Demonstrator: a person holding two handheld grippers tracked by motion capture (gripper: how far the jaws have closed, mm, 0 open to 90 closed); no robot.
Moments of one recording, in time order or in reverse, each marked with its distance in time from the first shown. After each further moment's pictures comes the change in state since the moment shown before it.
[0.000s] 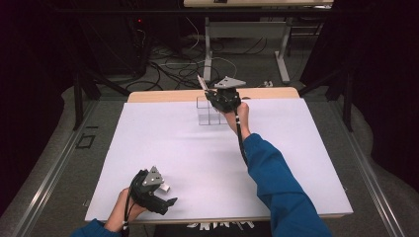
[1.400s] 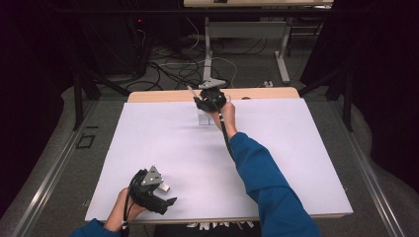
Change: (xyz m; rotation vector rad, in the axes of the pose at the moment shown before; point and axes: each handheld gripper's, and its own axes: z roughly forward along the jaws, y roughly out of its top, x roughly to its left) left arm 0.002 0.000 -0.002 0.009 -0.016 0.004; right arm 0.020 -0.003 0.047 0.139 -0.040 0.000
